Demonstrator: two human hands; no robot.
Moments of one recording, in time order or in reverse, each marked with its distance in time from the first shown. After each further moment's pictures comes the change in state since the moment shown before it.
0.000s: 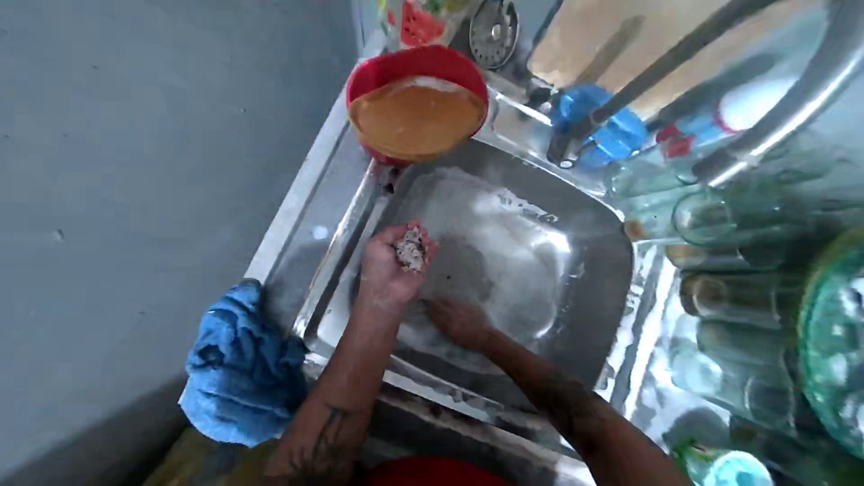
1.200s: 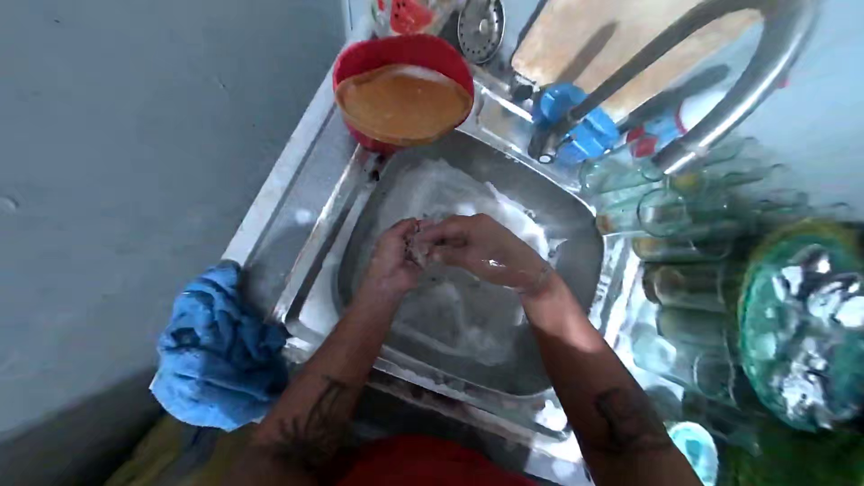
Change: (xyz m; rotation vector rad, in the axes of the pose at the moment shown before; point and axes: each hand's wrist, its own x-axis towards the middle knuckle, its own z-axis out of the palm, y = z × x) left_hand 0.016 -0.028 -0.003 0.261 -0.066 -0.050; right_hand 0.066 -0.059 -0.217 0.504 -0.028 0.202
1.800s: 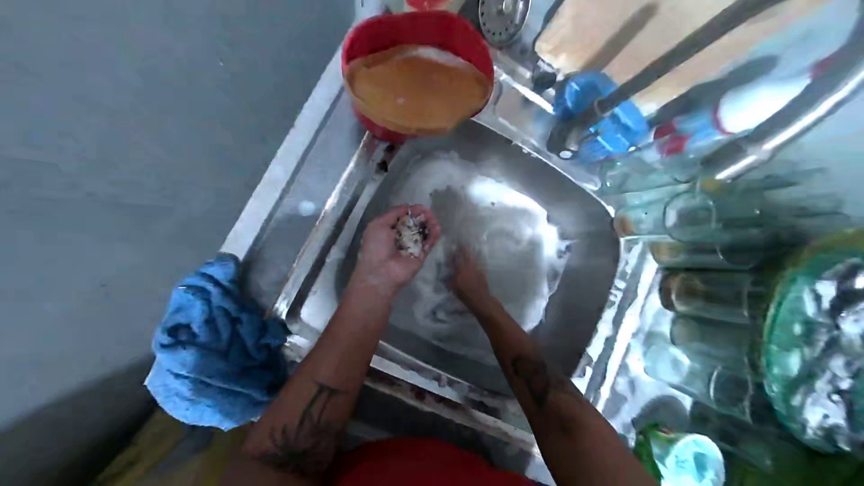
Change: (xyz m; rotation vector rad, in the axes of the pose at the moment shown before) left_hand -0.006 0.021 -0.001 -0.295 0.028 -0.039; right_hand -0.004 0.188 0.123 -0.477 0.149 0.381
